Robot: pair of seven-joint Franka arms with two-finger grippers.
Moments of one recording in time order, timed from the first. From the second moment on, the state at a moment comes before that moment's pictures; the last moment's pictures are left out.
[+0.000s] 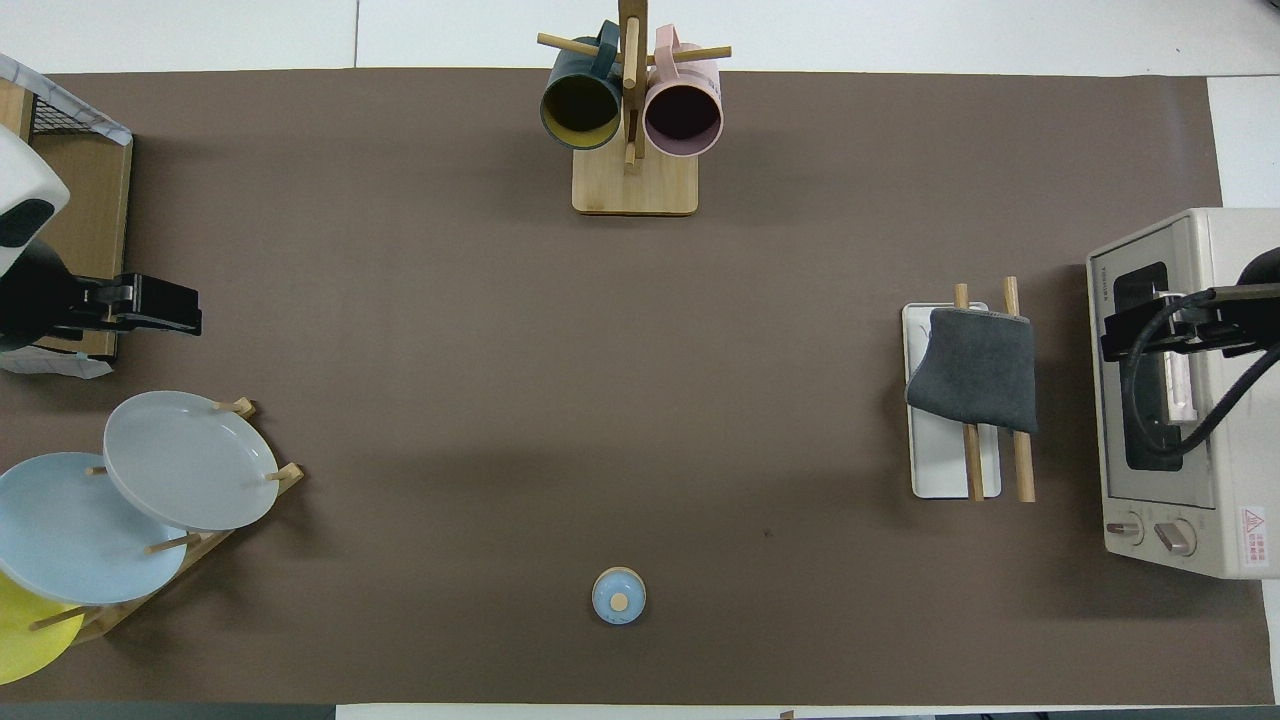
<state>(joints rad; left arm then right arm) -0.06 -0.07 -0.08 -1.68 0.02 1.61 -0.10 -0.02 -0.06 0.01 -1.67 -0.03 1.53 0.00</state>
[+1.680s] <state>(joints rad) -0.06 -0.07 -0.08 -1.68 0.02 1.61 -0.10 0.02 0.00 -0.04 -1.61 -0.03 1.55 0.00</state>
